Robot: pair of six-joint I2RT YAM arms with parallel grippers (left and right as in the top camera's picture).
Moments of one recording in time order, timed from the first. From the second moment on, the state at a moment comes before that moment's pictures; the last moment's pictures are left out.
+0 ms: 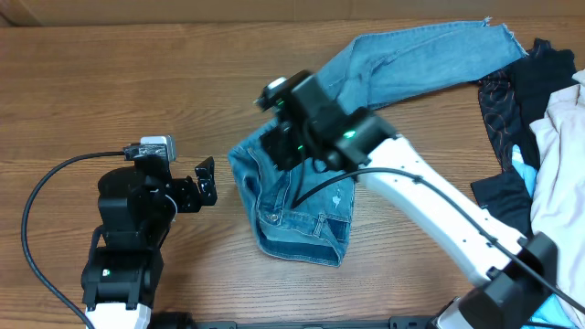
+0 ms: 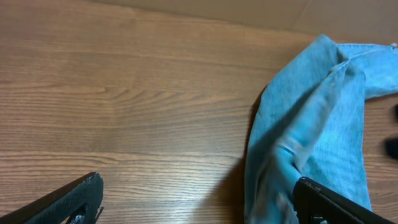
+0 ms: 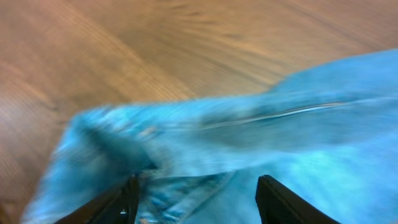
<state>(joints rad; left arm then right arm) 0.00 0.80 0.70 -0.45 0.16 -0.16 0.70 1.72 1.62 -0.85 -0.10 0.12</state>
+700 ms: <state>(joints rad) 0.00 0.90 0.70 -0.46 0.31 -0.17 0.52 1.69 1.62 -1.25 0.10 0.37</state>
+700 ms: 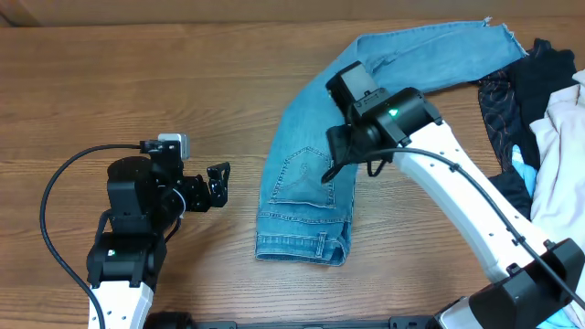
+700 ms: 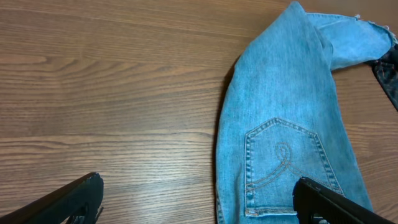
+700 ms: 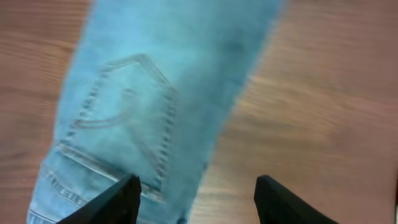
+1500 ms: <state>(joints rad) 0.00 0.90 0.70 -0.45 0.31 -0.17 0.45 1.69 1.08 -0.76 -0.57 0.41</state>
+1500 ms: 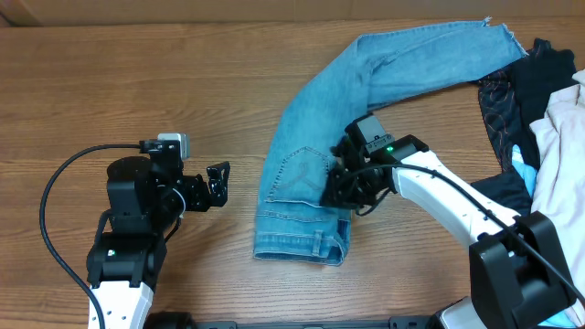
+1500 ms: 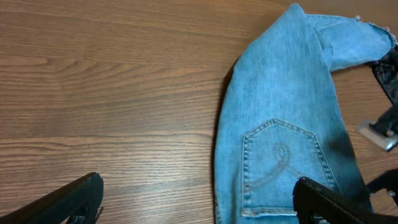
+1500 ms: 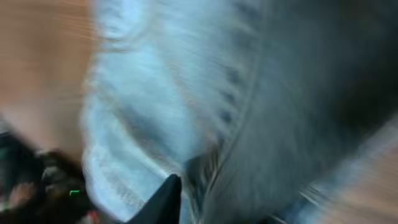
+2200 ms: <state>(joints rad) 0.00 0.90 0.70 -0.46 0.31 -0.17 0.63 1.85 1.29 -0.22 -0.55 0.36</state>
